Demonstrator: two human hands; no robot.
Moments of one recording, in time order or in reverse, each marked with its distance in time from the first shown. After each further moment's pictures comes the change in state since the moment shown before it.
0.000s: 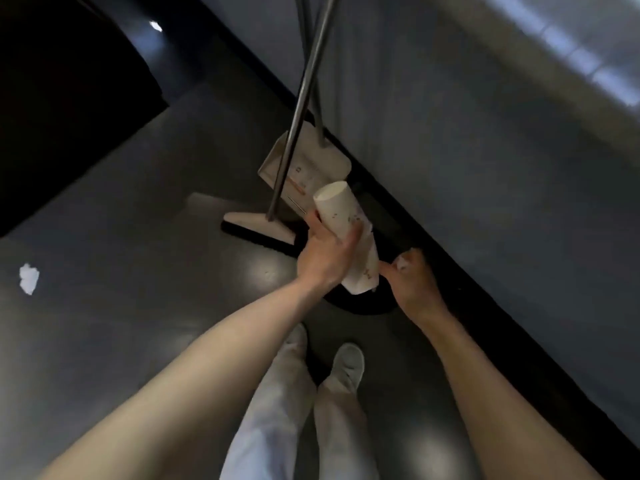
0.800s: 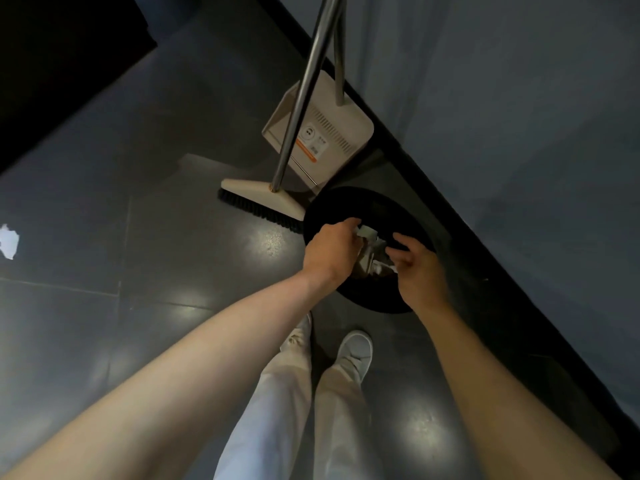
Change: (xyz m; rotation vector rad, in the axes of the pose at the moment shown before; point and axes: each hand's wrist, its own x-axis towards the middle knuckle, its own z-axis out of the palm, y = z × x) left_hand 0.082 -0.085 0.042 0.410 -0.224 0.115; right_hand 0.089 0.076 0.063 -0.119 -0.030 0.085
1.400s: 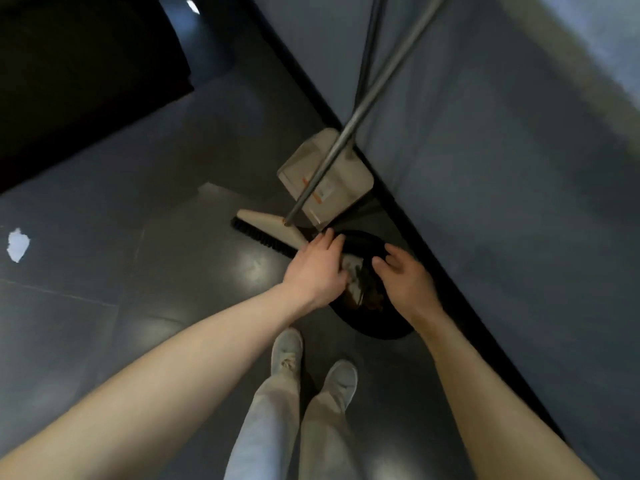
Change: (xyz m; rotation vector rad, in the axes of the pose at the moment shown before) left_hand -0.051 -0.014 -0.060 0.218 -0.048 0.094; right_hand -0.045 -0.067 -0.004 -0.027 -0.112 0.004
